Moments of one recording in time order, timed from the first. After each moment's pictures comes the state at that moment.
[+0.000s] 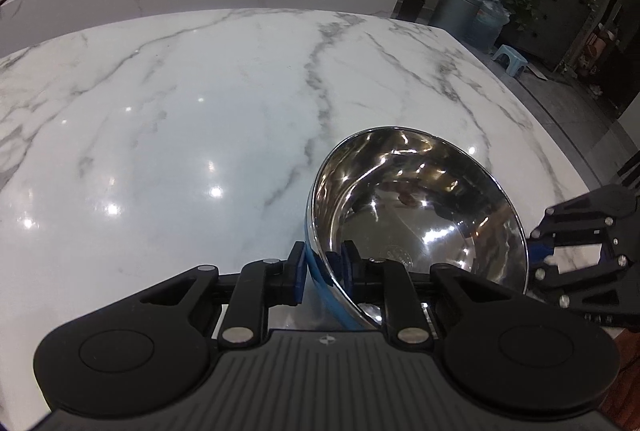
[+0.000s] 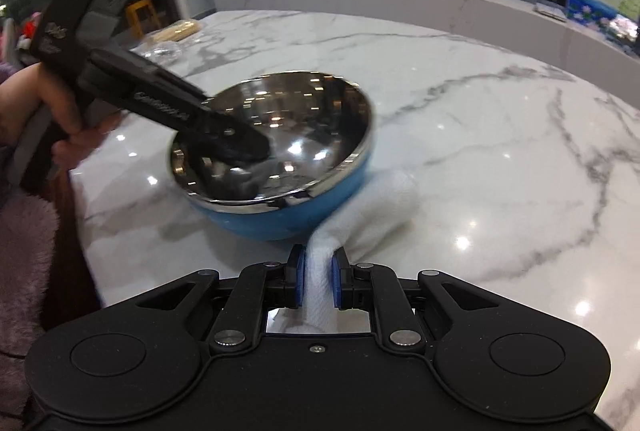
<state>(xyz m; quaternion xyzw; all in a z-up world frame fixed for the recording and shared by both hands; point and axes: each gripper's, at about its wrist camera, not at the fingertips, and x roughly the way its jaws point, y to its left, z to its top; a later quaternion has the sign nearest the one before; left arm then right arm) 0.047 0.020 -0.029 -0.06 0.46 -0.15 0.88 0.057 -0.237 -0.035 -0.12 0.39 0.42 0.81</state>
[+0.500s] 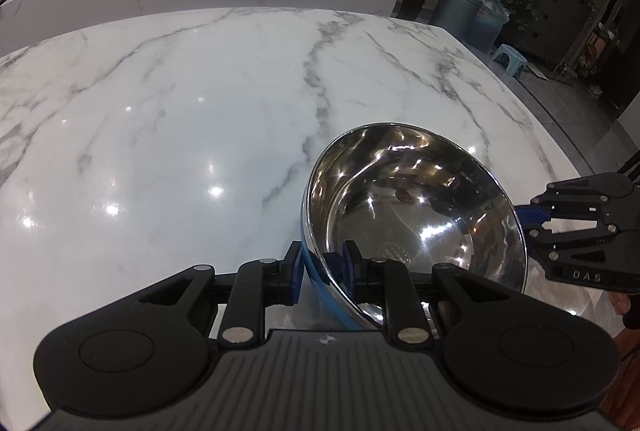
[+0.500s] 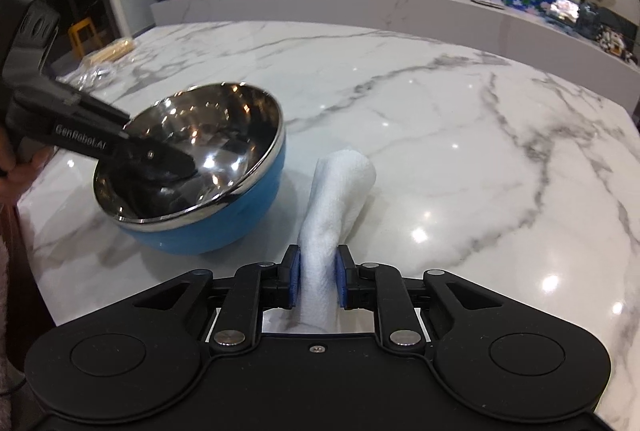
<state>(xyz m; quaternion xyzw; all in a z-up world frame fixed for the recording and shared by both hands) 0.050 0.019 -0.031 -0.06 0.46 -0.15 0.87 0.072 -0.250 -0.040 -0.10 0.39 0.35 0.85</state>
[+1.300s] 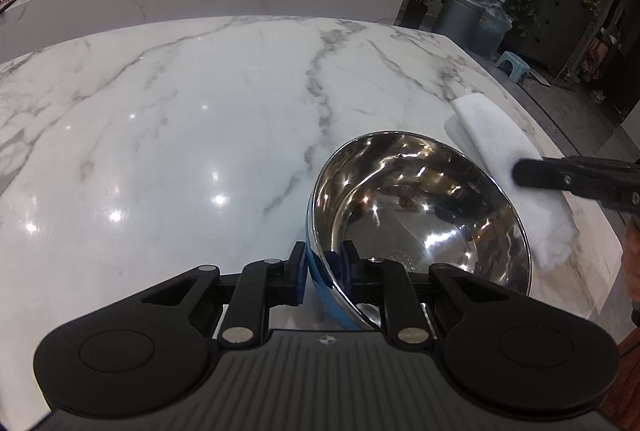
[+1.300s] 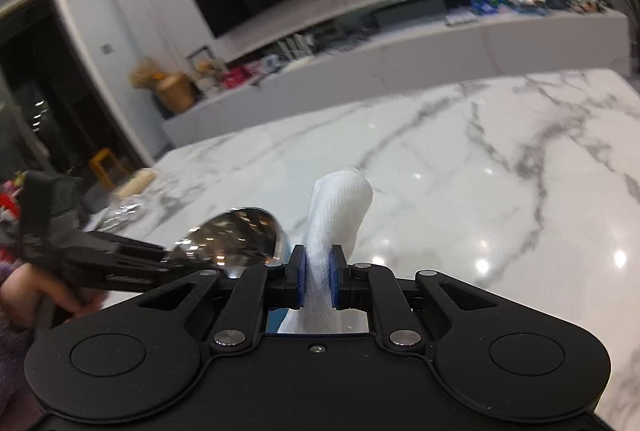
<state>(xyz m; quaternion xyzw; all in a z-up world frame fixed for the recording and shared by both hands) 0.051 0.016 -0.031 -0.06 0.45 -0.14 0.88 0.083 -0.287 -0.015 0.08 0.33 0.38 0.86</state>
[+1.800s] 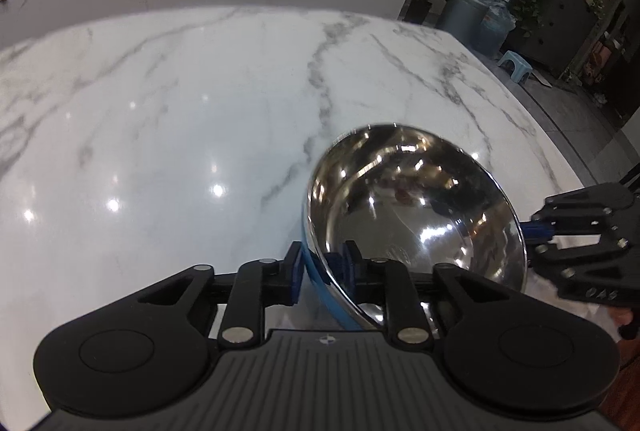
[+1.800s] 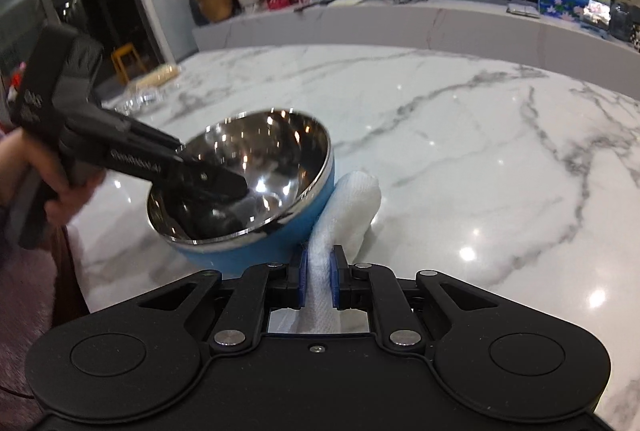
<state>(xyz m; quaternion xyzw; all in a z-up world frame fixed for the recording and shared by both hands) 0.050 0.018 -0.033 -0.07 0.47 -0.14 0.87 0.065 -0.238 -0.039 -0.07 0.37 0.42 0.82</state>
